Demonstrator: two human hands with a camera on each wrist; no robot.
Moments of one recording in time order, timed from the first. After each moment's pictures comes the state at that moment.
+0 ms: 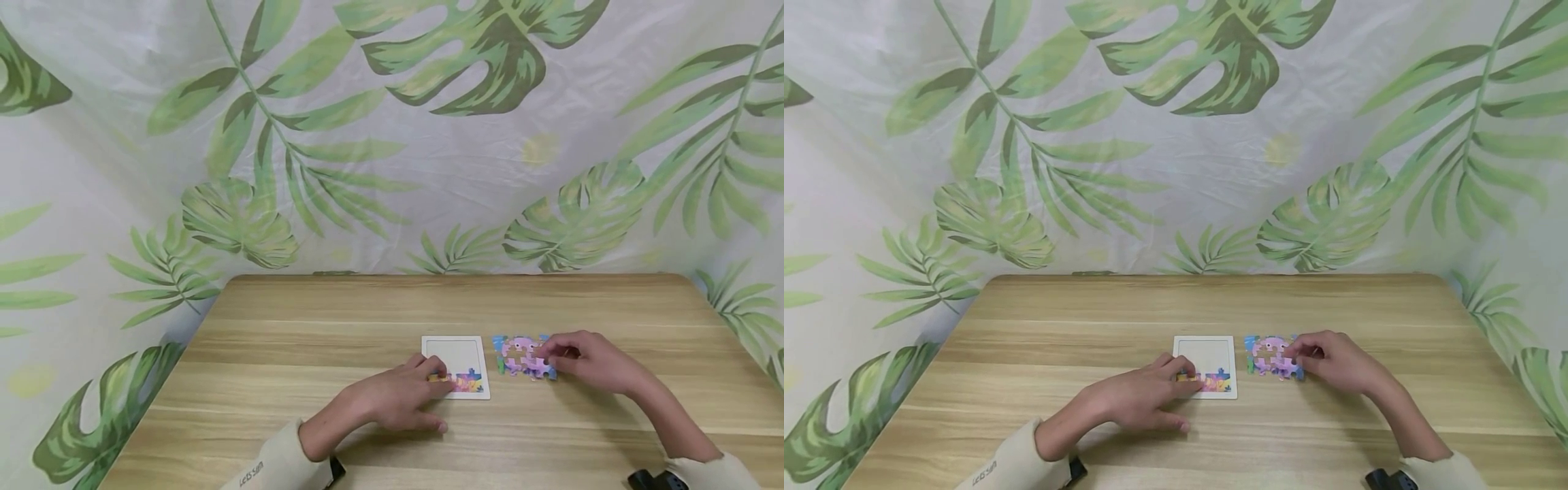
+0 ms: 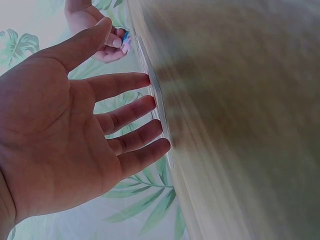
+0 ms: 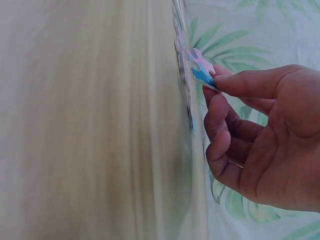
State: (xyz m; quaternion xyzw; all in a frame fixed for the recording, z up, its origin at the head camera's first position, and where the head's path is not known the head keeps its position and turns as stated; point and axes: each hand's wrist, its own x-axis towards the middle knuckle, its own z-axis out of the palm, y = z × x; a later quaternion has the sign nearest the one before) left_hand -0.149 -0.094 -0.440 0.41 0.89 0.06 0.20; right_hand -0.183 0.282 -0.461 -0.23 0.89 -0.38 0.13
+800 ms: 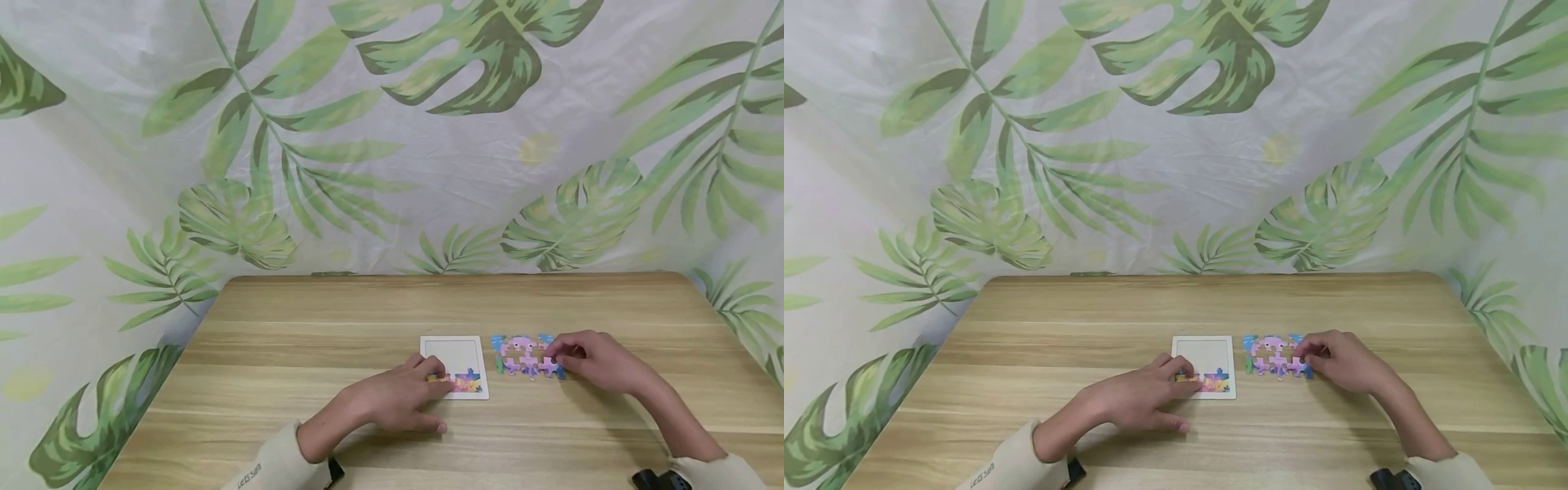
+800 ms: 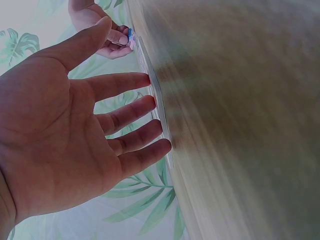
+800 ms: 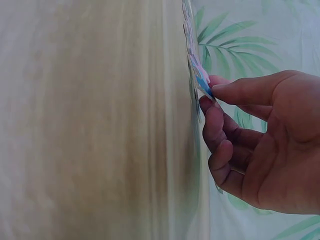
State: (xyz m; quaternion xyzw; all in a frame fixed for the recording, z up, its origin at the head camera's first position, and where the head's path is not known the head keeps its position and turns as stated) left_hand -0.149 -0.094 -0.439 0.40 0.89 0.07 0.20; right_hand -0.184 0.294 -0.467 -0.23 0.90 -0.35 0.11
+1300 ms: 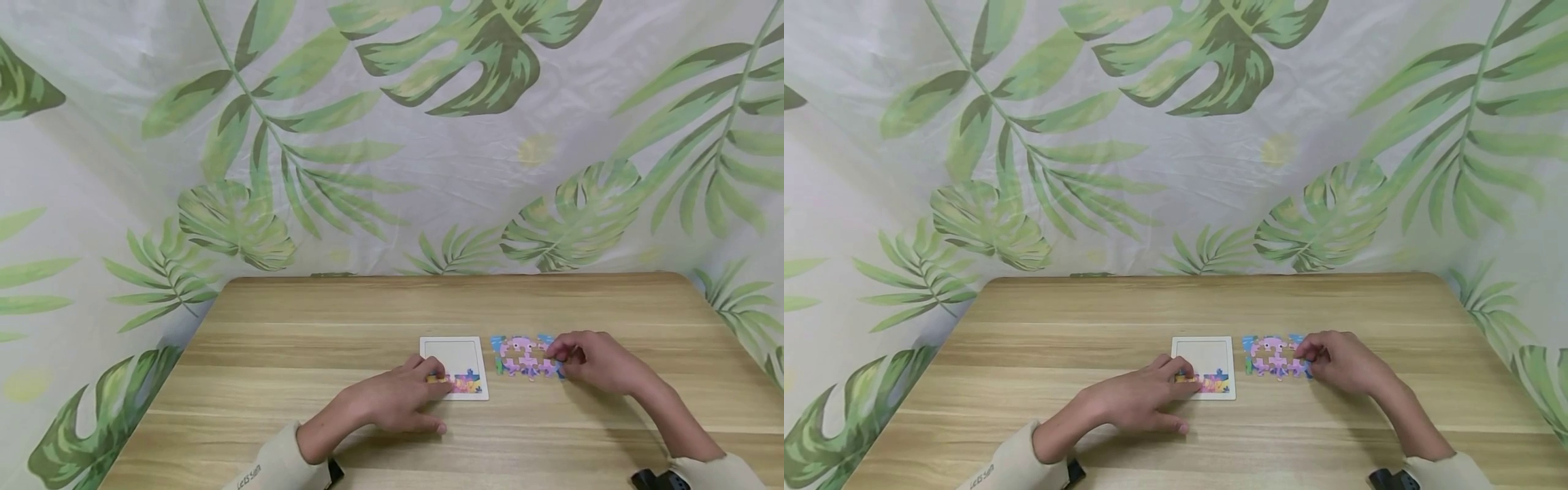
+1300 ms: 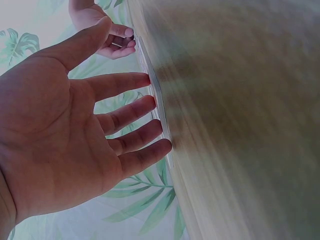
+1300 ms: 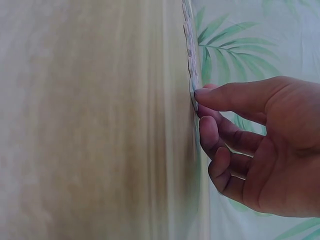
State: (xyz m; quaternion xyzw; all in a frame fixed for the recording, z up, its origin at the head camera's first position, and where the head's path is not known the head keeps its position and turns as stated) left_hand -0.149 -0.094 -0.441 0.40 0.89 0.07 0.20; right_hand -0.181 0.293 -0.466 -0.21 0.91 -0.33 0.12
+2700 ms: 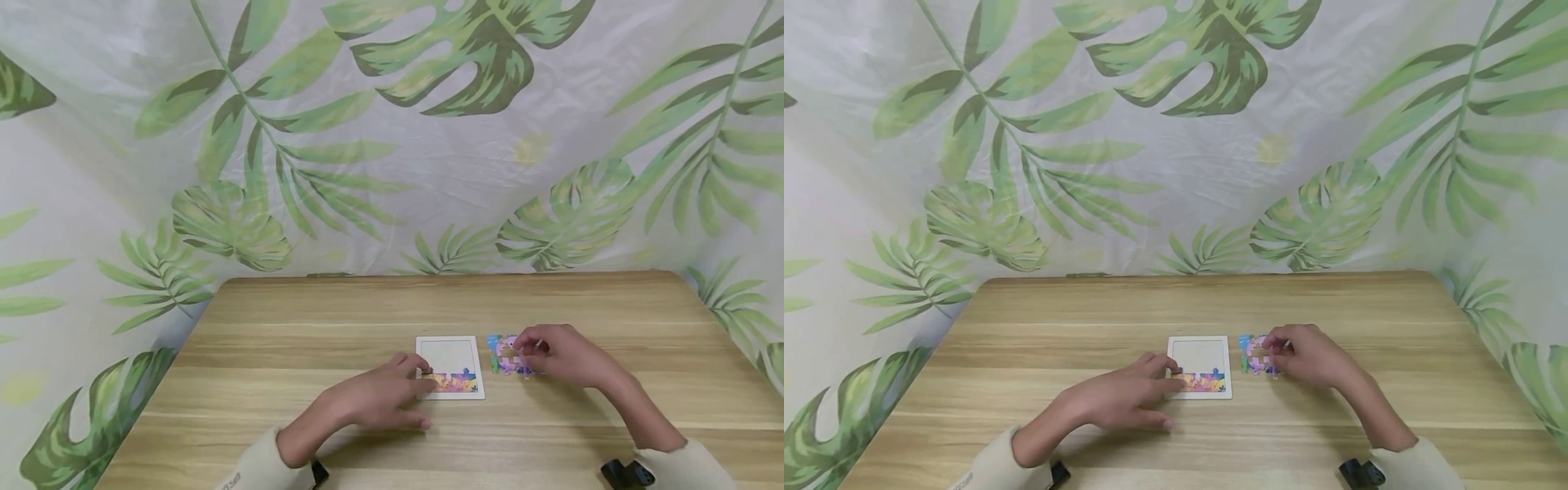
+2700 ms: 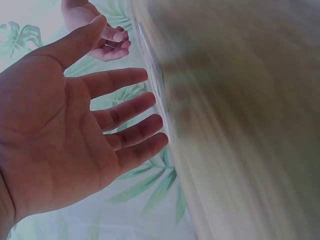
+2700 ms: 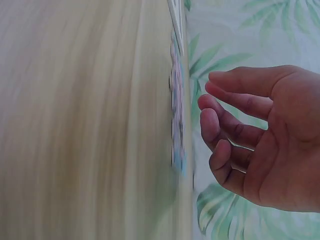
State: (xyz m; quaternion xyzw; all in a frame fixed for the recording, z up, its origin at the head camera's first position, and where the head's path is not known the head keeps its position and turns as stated) left_hand -0.147 -0.110 -0.434 0.39 0.90 0.09 0.18; right_hand -0.185 0.248 -0.450 -0.24 0.91 -0.33 0.11
